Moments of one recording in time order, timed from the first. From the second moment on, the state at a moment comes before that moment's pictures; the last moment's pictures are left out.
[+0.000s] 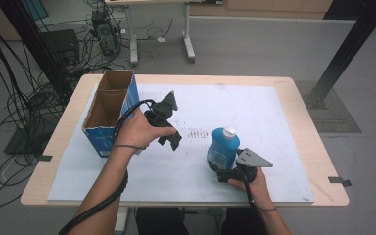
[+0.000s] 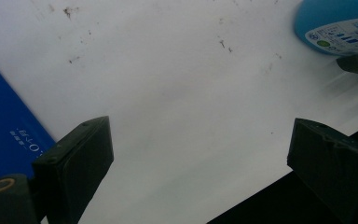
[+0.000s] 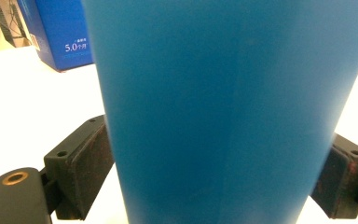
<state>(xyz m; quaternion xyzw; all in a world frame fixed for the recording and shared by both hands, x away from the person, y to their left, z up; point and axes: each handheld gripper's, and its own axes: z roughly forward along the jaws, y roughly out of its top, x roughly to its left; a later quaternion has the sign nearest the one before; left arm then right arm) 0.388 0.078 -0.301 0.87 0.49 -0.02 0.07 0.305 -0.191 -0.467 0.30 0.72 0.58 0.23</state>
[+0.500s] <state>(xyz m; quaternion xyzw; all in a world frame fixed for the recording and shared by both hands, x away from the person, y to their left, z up) 0.387 0.079 -0.300 0.87 0.49 -0.01 0.07 0.306 -0.191 -0.467 0.30 0.72 0.58 0.23</state>
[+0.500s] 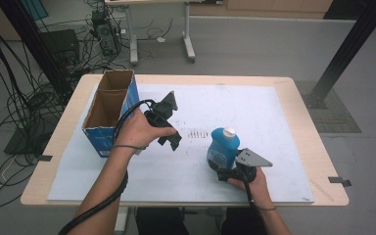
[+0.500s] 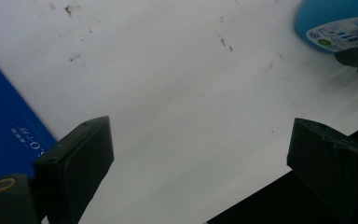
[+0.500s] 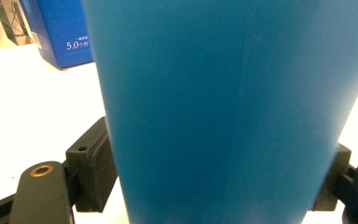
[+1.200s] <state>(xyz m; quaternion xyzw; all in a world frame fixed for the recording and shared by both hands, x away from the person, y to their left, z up) 0.387 0.076 -0.298 0.87 0.49 -0.01 0.07 0.306 -0.190 -0.467 0.30 0.73 0.58 0.23</state>
